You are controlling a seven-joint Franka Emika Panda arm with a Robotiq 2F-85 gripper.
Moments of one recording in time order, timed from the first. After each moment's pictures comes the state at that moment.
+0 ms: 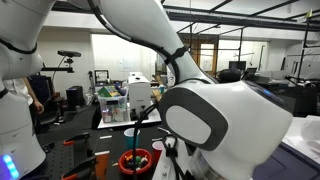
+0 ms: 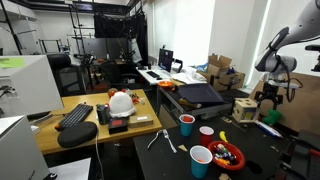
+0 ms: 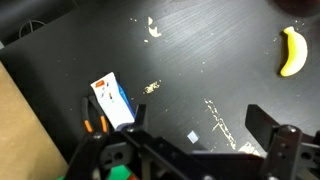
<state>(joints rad) -0.65 0.68 -0.25 -1.91 0.32 2.23 -0.26</state>
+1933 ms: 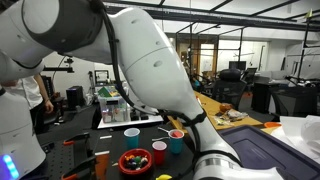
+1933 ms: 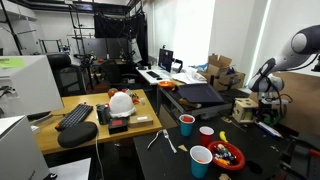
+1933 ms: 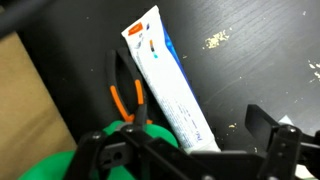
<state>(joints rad) -0.75 1.15 -0.21 -1.44 0.16 2.23 -0.14</state>
